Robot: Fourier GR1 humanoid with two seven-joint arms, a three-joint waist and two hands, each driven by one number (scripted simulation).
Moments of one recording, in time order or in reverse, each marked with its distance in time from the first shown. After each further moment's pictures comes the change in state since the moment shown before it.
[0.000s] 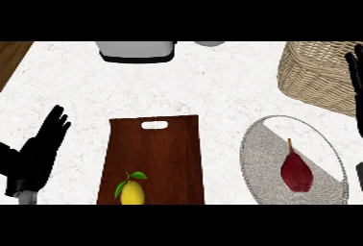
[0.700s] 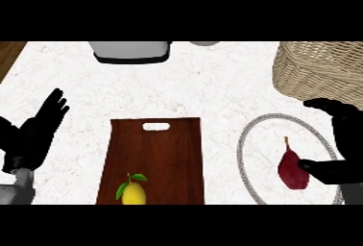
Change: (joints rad) left arm -0.139 0.037 0.029 0.108 -0.009 -0.073 0.020; right arm 0.115 0.080 0.008 0.087 -0.084 0.563 -0.662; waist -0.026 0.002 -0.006
